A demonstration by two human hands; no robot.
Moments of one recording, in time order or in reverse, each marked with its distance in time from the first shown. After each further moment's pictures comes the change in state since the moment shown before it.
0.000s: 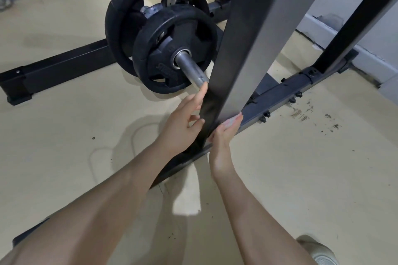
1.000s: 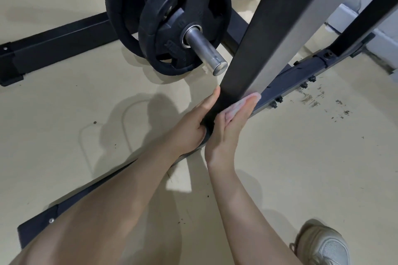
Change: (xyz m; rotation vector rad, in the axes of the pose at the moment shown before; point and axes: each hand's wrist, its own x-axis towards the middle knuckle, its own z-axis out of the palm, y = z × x) left_hand -0.012 -0.051 0.008 -0.155 -0.286 -0.088; right_hand -0.037 -0.016 0.024 0.095 0.031 -0.098
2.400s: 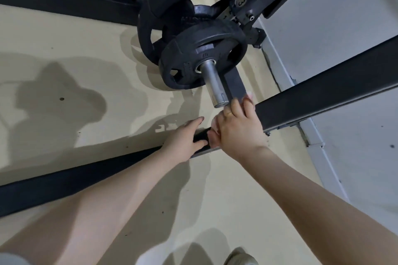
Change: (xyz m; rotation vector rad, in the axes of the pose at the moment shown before) left_hand 0.006 -0.004 -0.006 -0.004 0.271 -0.094; right_hand 0.066 -0.094 0.018 -2.510 -0.847 -0.677
